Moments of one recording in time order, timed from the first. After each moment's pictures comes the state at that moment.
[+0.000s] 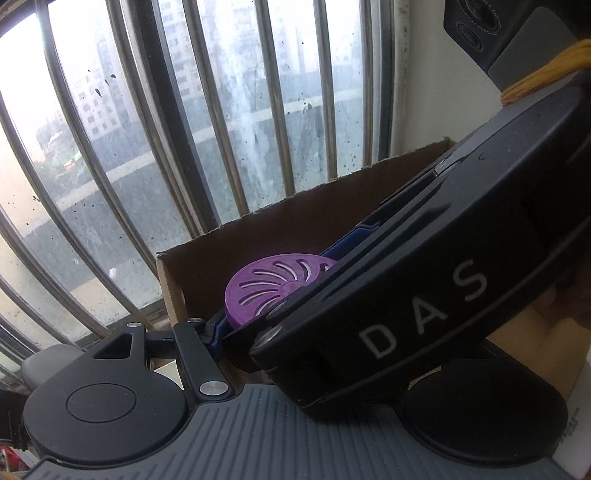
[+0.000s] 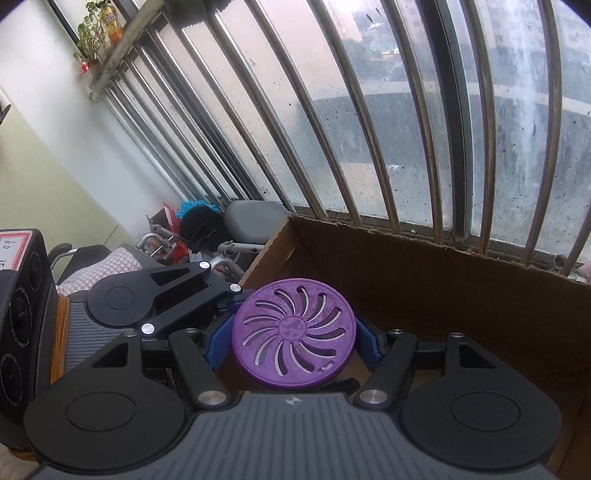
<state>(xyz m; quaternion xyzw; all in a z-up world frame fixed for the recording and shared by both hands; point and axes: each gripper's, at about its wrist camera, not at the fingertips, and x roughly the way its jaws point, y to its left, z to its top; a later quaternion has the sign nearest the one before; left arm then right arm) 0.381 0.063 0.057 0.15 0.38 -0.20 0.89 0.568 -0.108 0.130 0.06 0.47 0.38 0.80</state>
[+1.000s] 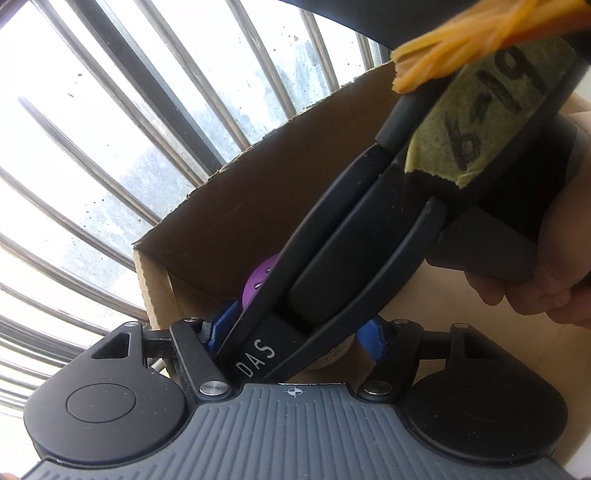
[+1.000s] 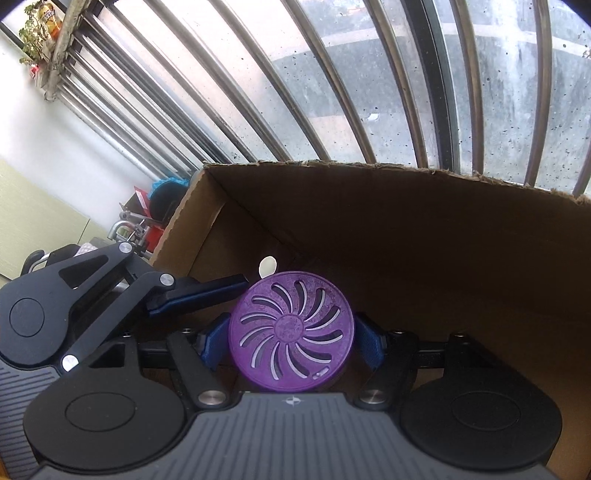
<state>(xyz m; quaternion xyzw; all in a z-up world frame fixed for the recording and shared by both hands) 0.353 0.032 0.044 0.29 0.44 -0.15 0.84 0.593 -0.095 0.074 0.07 0.54 0.34 0.77</state>
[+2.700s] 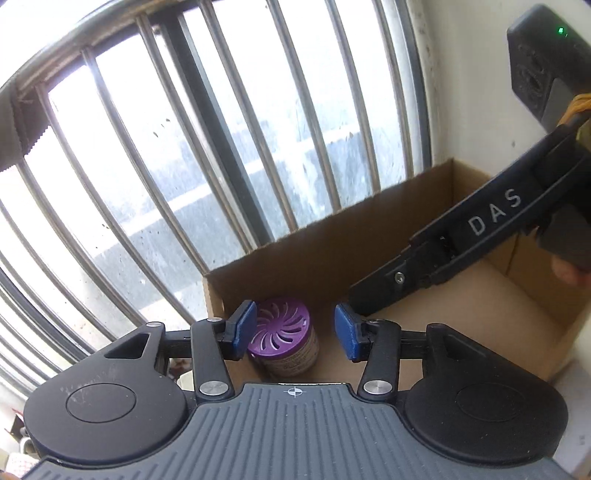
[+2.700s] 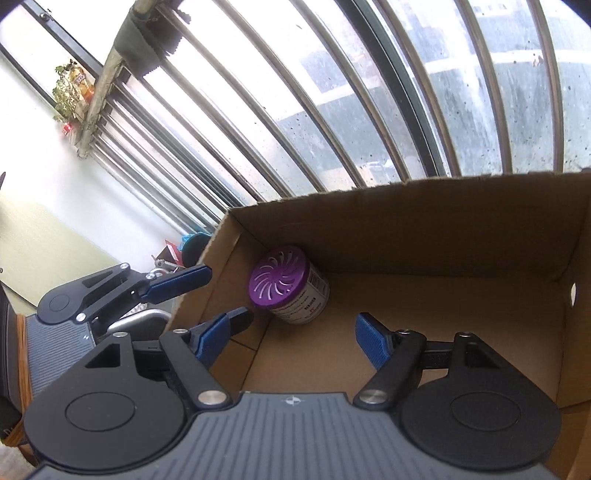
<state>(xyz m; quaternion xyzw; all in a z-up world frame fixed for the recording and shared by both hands) 0.215 0.099 0.120 0.17 0.30 -0.11 0.93 0.537 -0.193 0.133 0.14 0.45 0.35 0.81</state>
